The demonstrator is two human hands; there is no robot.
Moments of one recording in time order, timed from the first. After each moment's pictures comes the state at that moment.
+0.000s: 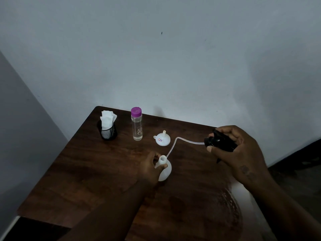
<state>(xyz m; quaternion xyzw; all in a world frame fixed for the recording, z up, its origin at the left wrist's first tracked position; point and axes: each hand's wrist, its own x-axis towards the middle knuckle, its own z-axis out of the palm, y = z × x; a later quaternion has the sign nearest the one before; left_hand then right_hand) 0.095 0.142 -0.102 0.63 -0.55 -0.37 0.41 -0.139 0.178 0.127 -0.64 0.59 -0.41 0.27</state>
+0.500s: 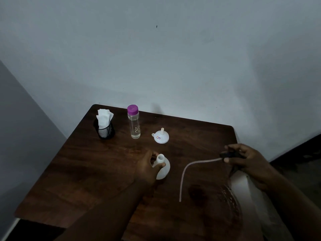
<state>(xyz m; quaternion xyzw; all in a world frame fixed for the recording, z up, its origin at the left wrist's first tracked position) 0.096 0.142 -0.104 0.63 -0.55 -0.36 0.41 -0.238 0.141 0.041 -0.46 0.63 -0.35 0.51</state>
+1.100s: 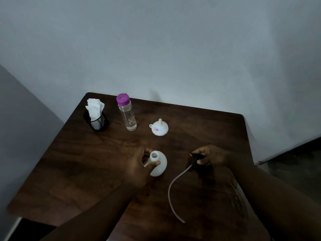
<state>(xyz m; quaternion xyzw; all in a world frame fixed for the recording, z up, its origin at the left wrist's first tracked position) 0.094 0.139 -0.102 0.66 -0.52 -0.39 0.39 -0.219 0.024 -0.113 -0.58 0.55 0.02 0.60</state>
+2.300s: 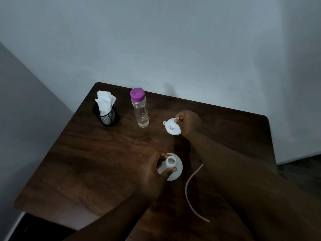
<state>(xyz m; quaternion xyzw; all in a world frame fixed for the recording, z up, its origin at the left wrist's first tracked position) 0.095 0.137 -0.101 0.66 -0.54 -0.37 0.38 -0.041 -0.065 -0.110 -0.71 0.64 -0.20 0.23</state>
